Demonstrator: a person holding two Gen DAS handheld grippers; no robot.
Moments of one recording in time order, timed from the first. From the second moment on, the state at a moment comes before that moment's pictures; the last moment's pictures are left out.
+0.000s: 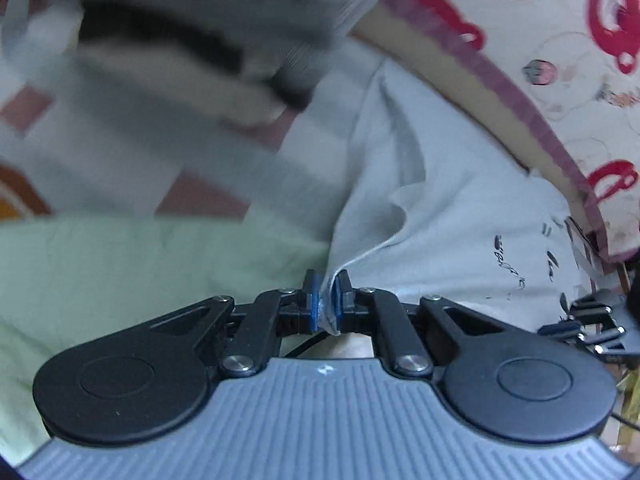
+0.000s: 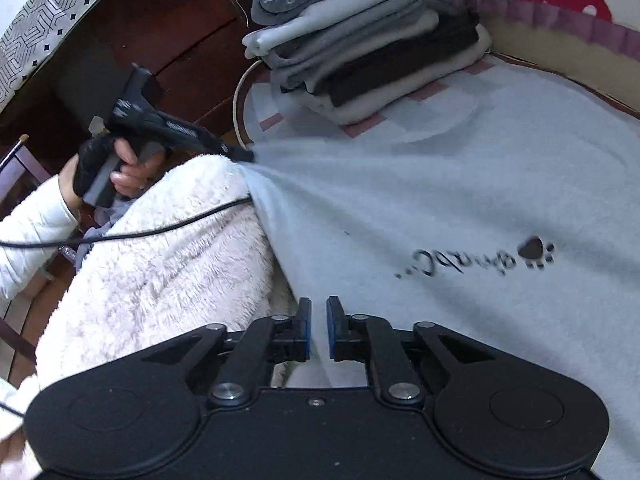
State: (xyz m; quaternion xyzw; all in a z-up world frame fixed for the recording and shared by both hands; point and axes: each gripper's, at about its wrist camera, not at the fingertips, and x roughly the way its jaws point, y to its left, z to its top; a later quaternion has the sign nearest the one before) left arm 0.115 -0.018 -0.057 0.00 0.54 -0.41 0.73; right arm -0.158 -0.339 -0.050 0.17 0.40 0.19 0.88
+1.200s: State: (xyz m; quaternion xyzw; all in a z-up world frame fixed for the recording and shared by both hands) left arm 0.110 -0.032 -0.078 0.01 0.53 -0.43 0.73; right arm -0.154 -0.323 -0.083 0.08 0.44 0.20 0.87
